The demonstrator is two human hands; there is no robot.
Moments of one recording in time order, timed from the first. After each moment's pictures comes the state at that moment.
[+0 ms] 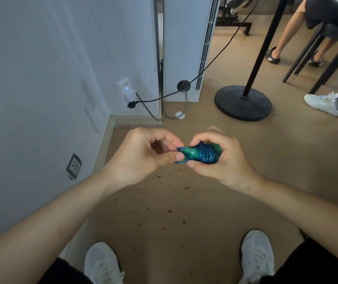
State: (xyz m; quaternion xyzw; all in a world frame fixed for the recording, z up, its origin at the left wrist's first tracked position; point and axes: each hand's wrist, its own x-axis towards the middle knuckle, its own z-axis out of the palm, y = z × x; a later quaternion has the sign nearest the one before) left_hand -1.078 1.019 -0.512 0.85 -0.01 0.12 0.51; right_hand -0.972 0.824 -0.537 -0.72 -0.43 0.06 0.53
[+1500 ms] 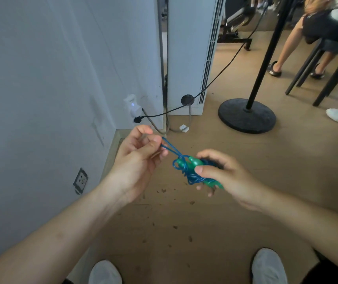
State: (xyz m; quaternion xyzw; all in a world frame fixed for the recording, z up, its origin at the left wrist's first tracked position) left_hand -1.072 1.021 -0.508 0.51 0.09 0.18 0.84; right_hand -0.973 0.827 -0.531 -0.67 -0.29 0.32 0.60
